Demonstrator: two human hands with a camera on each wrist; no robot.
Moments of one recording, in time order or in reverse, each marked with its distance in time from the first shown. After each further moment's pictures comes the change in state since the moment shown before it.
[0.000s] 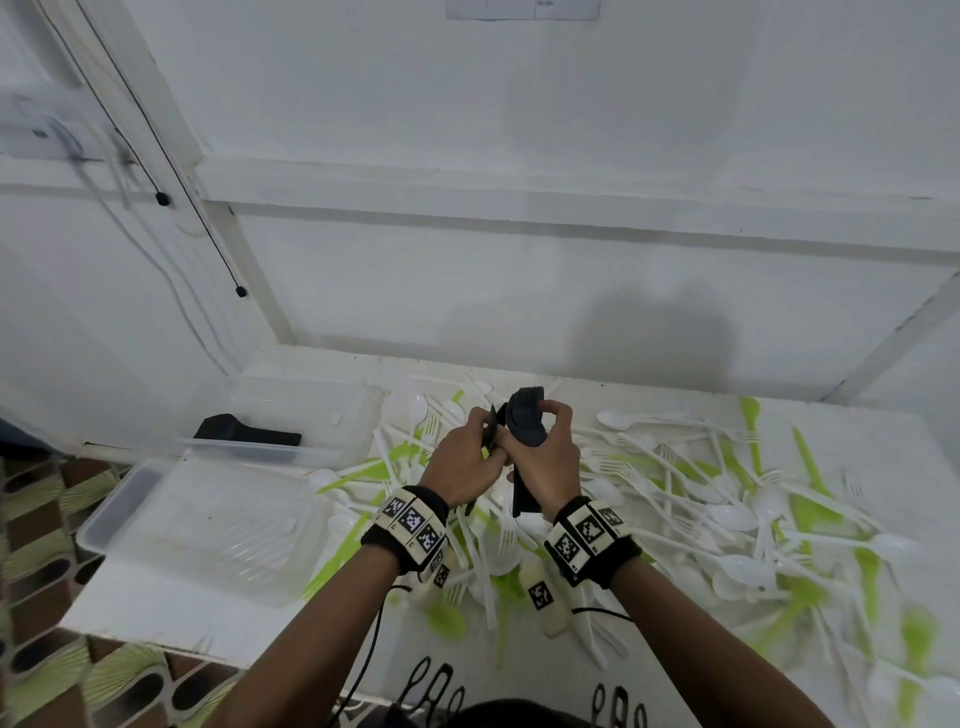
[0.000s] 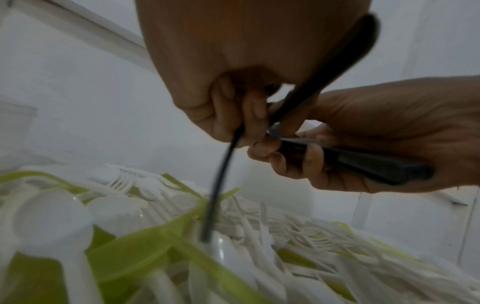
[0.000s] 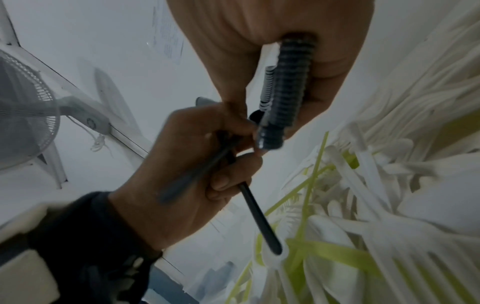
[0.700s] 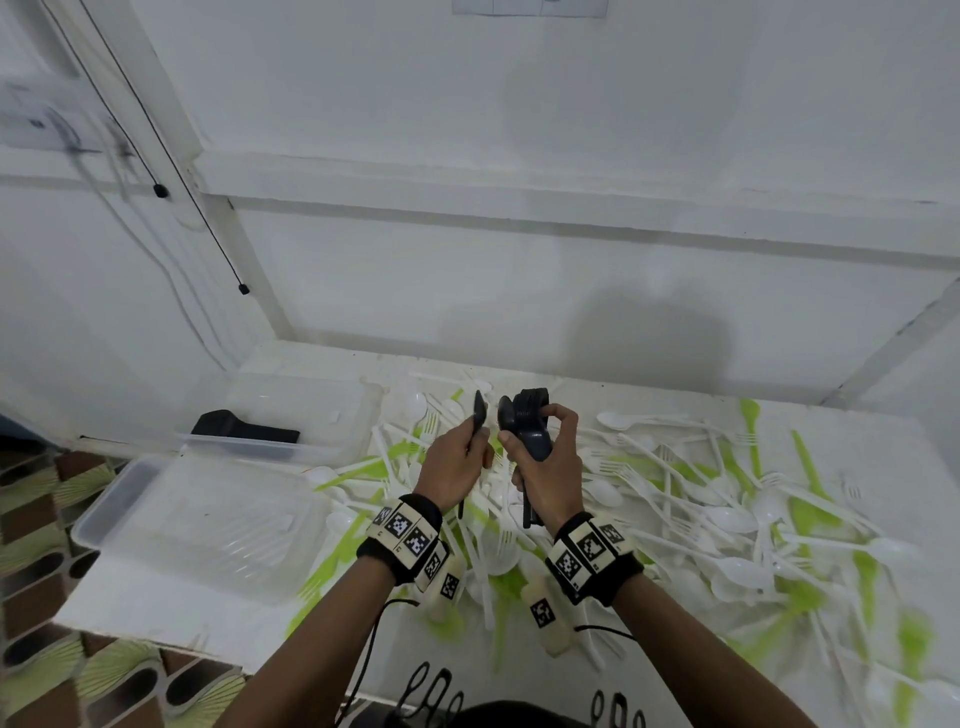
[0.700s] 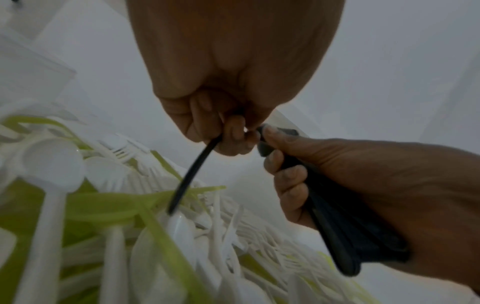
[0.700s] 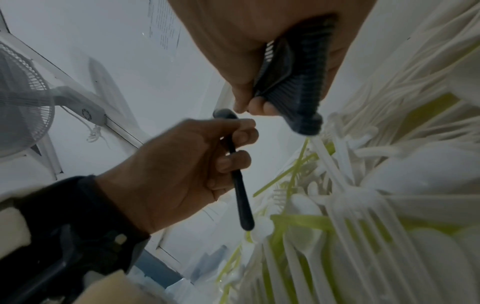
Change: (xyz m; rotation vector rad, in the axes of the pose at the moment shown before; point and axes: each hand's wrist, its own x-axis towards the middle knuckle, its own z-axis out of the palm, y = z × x) left_hand -0.004 -0.010 0.003 -0.180 0.100 -0.086; right_hand -0.006 0.018 -0.005 -0.012 -0.016 -0.134
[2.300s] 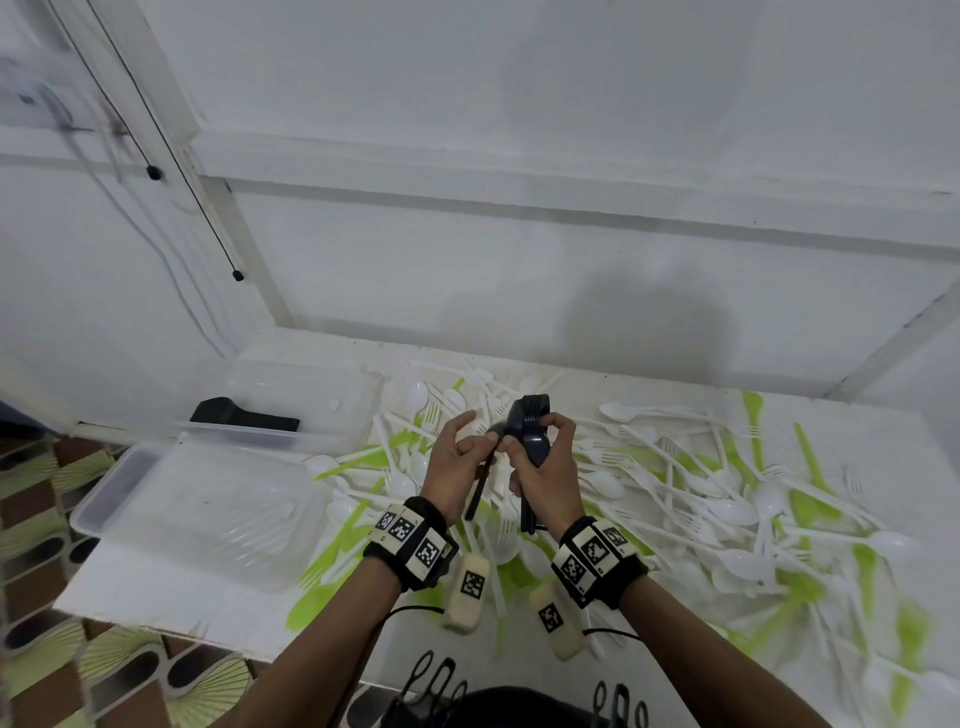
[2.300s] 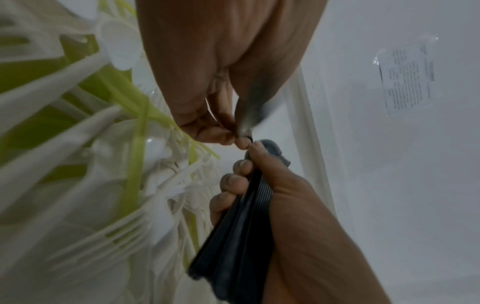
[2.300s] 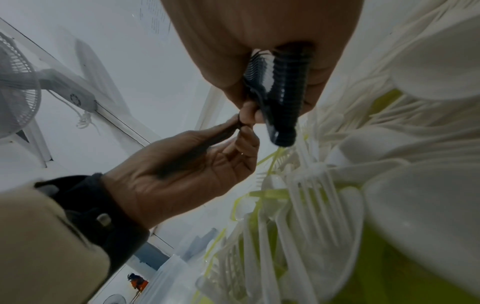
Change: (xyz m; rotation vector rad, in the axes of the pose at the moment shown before) left_hand -0.012 -0.016 0.017 -0.594 0.080 -0.257; right_hand -0.008 0.016 0.001 -0.046 -0.053 0.062
